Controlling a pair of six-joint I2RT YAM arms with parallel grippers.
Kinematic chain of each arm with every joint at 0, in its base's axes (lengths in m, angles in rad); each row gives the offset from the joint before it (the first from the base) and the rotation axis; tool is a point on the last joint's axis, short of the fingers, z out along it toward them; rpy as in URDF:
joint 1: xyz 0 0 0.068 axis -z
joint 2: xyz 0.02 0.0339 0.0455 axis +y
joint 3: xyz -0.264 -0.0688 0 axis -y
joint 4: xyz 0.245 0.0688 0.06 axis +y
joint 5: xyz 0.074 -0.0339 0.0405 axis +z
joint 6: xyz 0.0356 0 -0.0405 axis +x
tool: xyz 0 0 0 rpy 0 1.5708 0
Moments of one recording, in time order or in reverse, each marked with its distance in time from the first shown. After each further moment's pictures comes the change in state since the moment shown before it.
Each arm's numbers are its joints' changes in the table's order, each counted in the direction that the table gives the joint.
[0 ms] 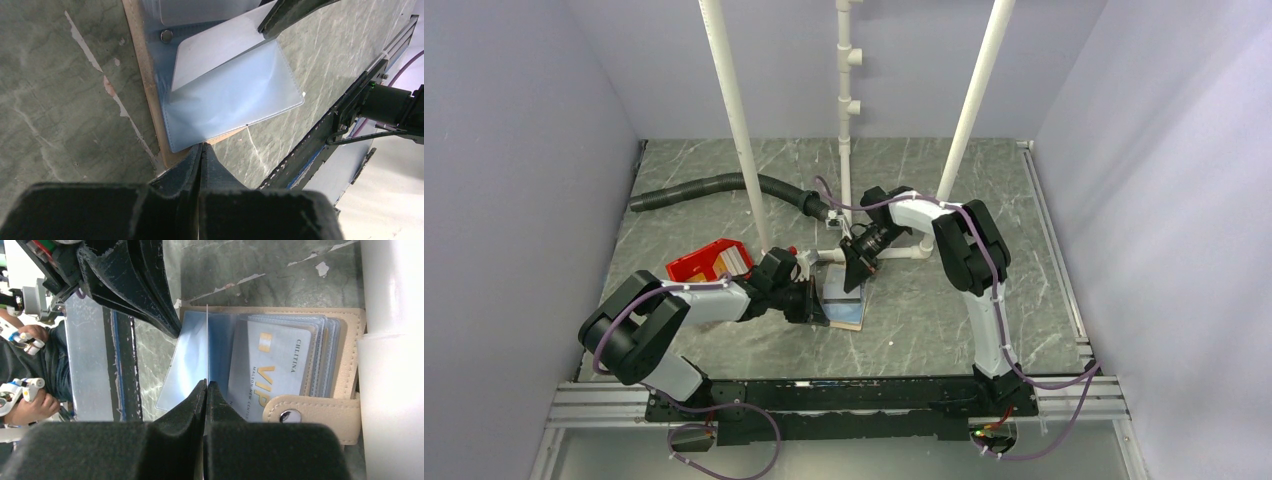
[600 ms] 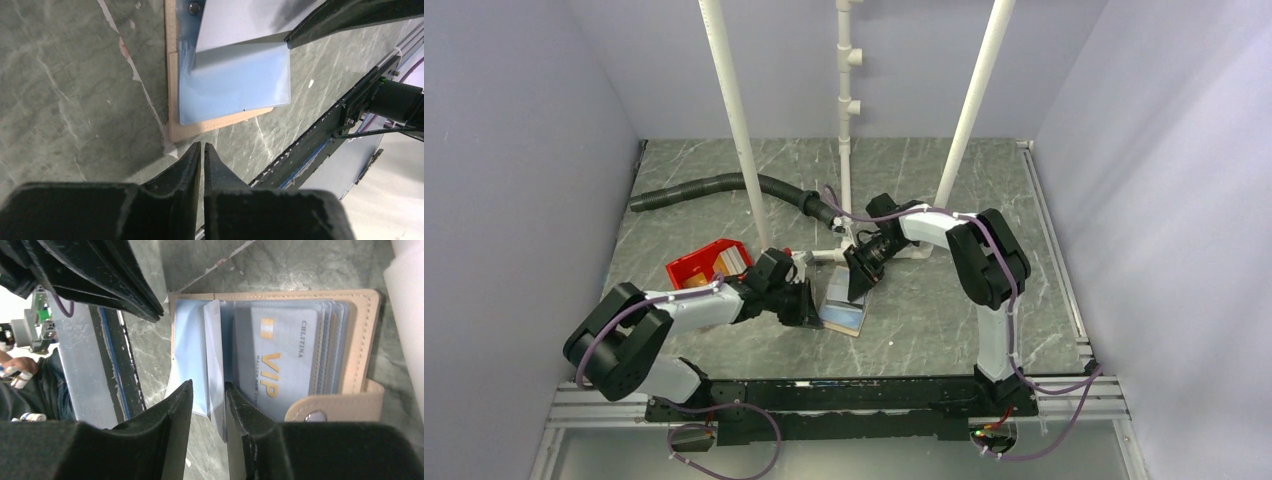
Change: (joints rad) left arm 0.000 -0.080 0.002 0.128 0.031 0.008; right arm -0.007 -0.150 -0.230 -0.242 -0.079 0.250
